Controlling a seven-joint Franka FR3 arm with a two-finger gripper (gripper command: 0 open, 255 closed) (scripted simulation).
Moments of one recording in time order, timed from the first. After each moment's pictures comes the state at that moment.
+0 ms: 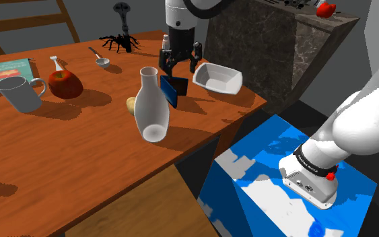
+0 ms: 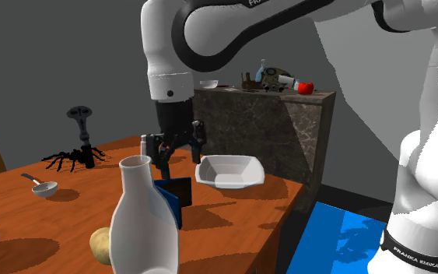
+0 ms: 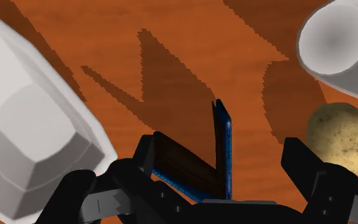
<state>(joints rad) 0.12 0.05 0.42 -1.94 -0.02 1.92 0.63</state>
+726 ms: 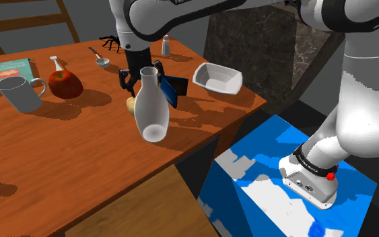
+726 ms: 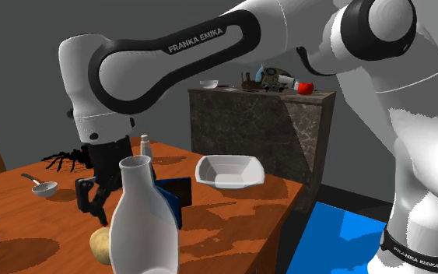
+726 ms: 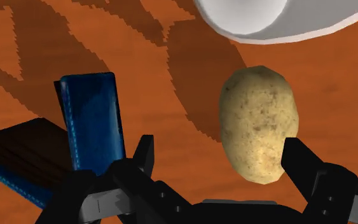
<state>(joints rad) 0.28 0.52 0.43 -1.48 -0.16 1.84 0.83</state>
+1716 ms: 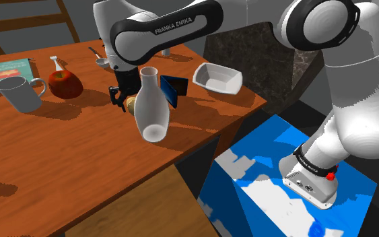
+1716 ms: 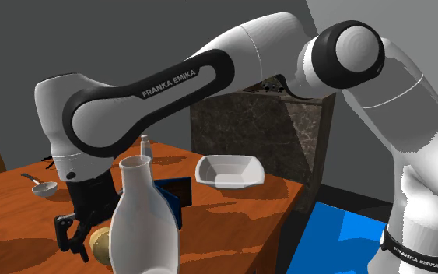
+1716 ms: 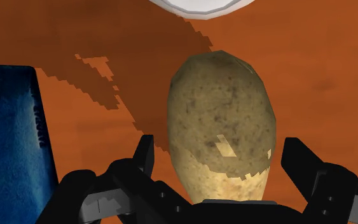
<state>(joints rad) 0.36 0.72 0.41 -1.32 -0.20 1.86 0.88</state>
